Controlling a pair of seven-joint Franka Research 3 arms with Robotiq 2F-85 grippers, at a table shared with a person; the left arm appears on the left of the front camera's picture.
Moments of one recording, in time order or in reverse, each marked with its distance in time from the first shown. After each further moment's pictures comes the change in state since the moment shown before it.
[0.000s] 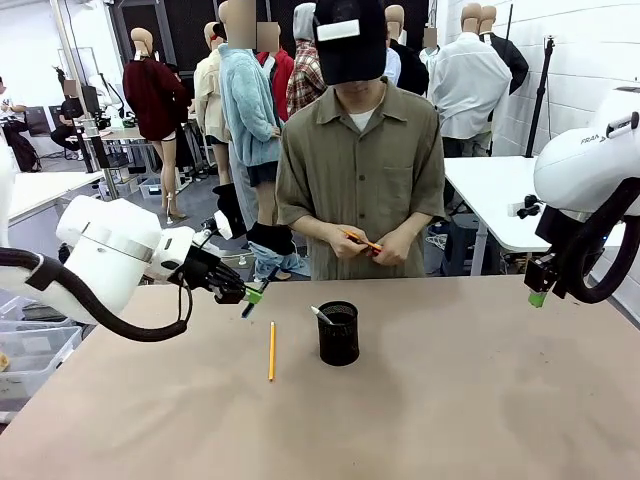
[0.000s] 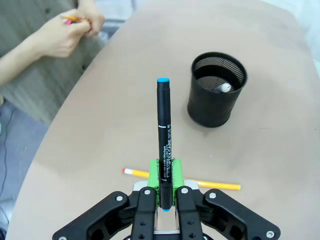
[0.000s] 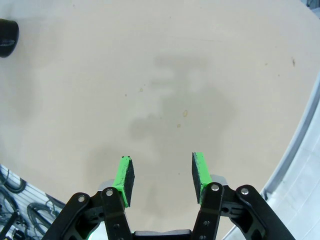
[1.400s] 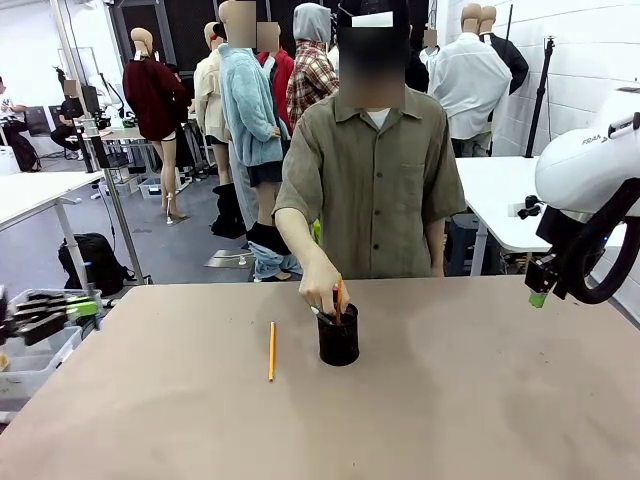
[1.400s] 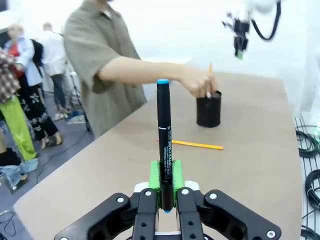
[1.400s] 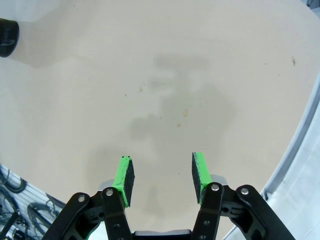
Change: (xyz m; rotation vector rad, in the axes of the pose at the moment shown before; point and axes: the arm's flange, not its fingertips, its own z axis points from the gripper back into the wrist) left arm -0.216 -0.064 0.245 0.227 -0.527 0.084; right arm -0.001 0.000 0.000 0.002 -0.001 -0.001
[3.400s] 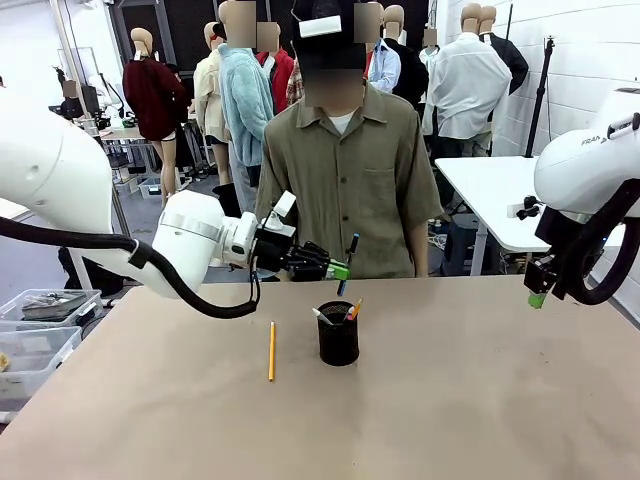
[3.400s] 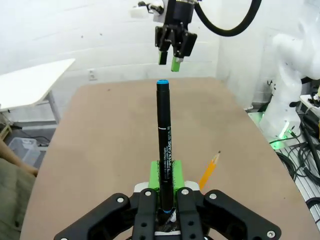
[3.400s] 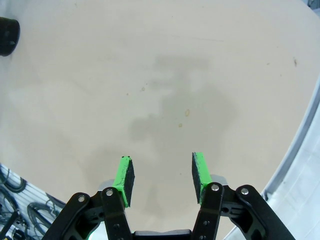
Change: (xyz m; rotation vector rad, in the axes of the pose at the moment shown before) left arm 0.083 -0.042 -0.471 -0.675 0.138 -0.046; right arm 0.000 0.002 -0.001 0.002 0.000 0.003
